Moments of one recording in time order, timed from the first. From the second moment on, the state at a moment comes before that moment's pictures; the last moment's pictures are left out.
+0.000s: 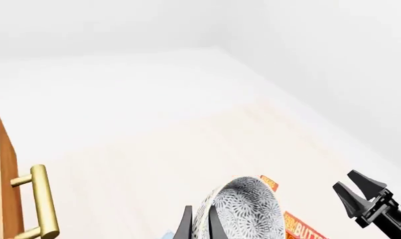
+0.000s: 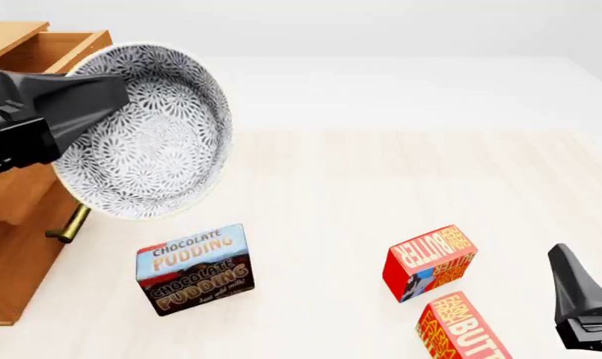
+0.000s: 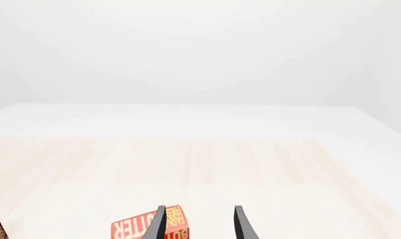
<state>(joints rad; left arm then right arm) -0.62 0.71 -0.87 0.39 -0.19 0.02 0.00 0.00 -0.01 0.00</state>
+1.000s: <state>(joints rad) -0.34 0.69 -1.15 0.45 -0.28 0.02 0.00 0.00 -0.01 0.01</state>
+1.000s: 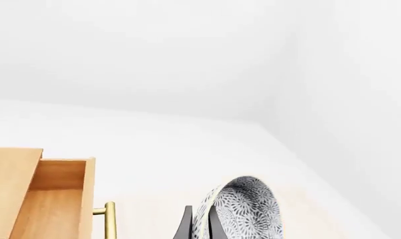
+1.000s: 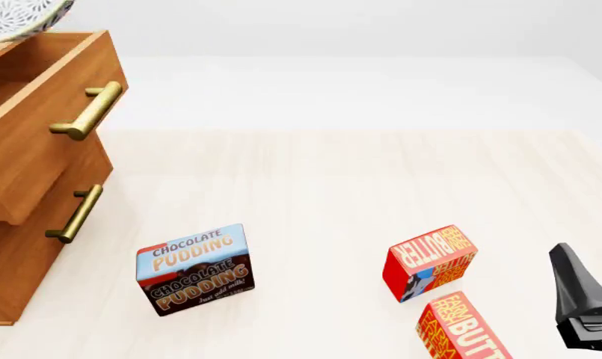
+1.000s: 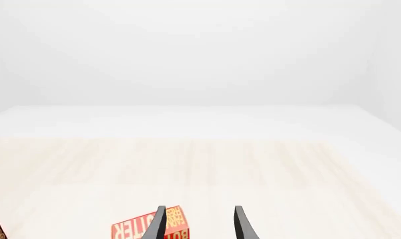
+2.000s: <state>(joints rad) -0.03 0.69 -1.10 0.31 -0.50 0.02 0.00 0.00 -0.01 0.02</state>
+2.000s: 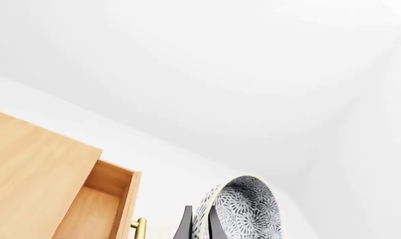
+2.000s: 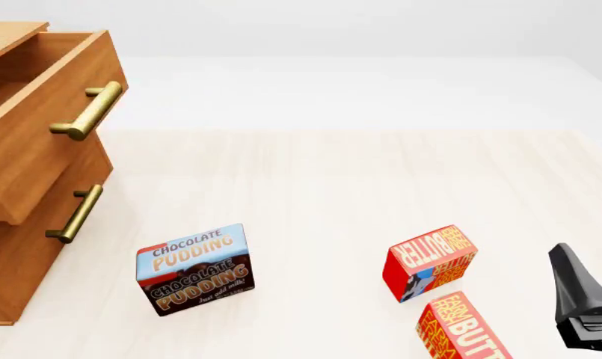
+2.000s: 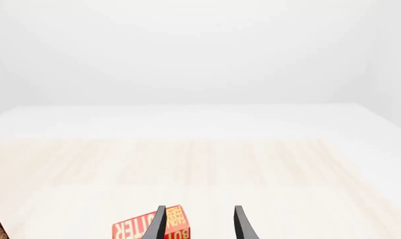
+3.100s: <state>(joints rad) 0.11 0.63 -1.00 0.25 -0.60 0.02 0.00 0.00 -0.01 0.02</state>
